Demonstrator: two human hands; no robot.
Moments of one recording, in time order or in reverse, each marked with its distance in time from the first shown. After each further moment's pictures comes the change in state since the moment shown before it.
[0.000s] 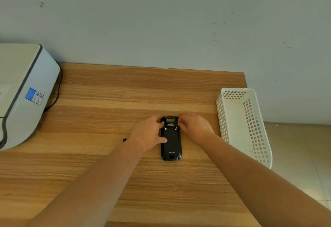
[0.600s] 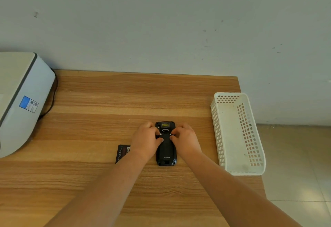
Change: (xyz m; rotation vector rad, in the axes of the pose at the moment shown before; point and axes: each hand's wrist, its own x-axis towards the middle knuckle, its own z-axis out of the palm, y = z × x) left_hand 0.000 0.017 0.018 -0.257 0.199 -0.225; right_hand -0.018 -0.020 0.028 0.316 0.072 0.331
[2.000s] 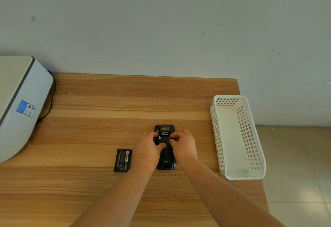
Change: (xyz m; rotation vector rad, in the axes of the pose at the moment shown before) left_hand -0.007 0.008 0.023 -0.252 0.084 -0.246; right_hand -0.001 -0.002 0.012 0.244 0.072 0.158
